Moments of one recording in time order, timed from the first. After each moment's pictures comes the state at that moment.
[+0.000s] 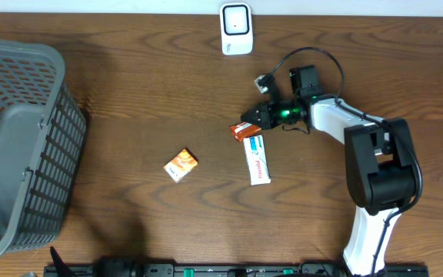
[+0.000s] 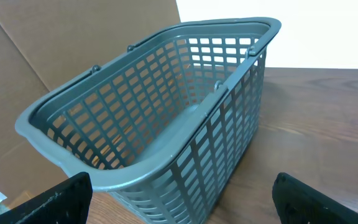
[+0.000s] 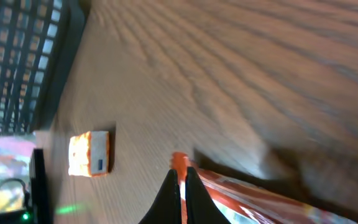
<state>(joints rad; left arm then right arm) -0.02 0.00 1.10 -1.32 -0.53 0.12 0.22 2.10 1.24 -0.21 -0.93 0.04</state>
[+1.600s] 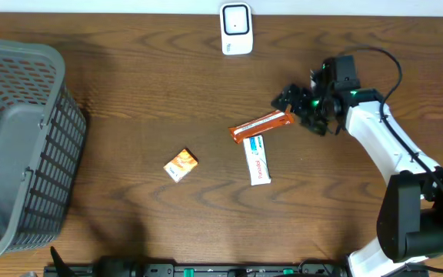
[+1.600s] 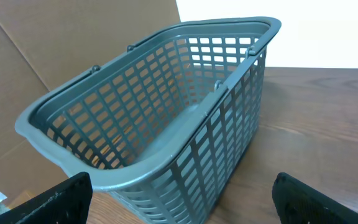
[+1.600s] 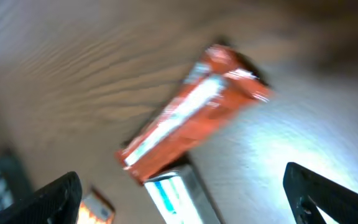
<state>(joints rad) -0.02 0.00 1.10 -1.32 -0.53 0.12 0.14 1.76 1.21 -0.61 -0.38 0.69</state>
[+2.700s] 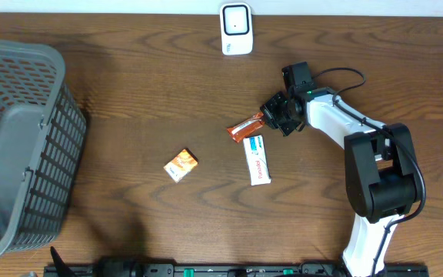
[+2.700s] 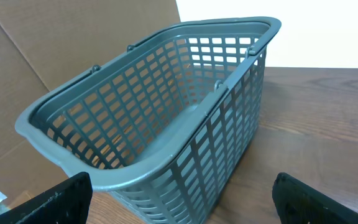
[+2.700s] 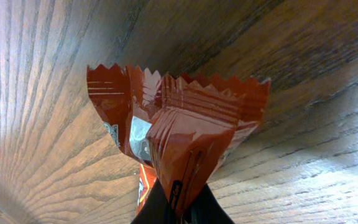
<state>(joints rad) -0.02 0.00 1.10 -1.32 -0.53 0.12 0.28 2.06 1.28 -0.44 -0.33 1.18</state>
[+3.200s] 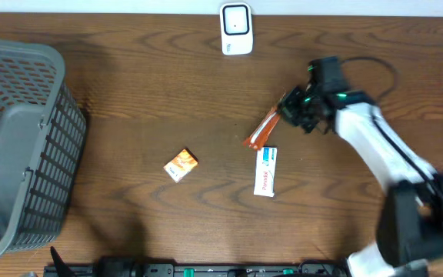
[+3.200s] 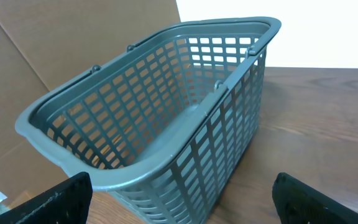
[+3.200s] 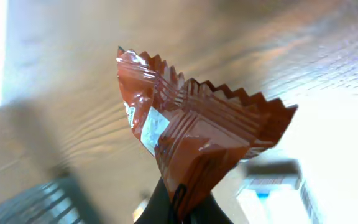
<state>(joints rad) -0.02 0.00 1.10 -1.32 -0.53 0.12 0.20 1.71 1.21 -0.55 -0.40 0.97</state>
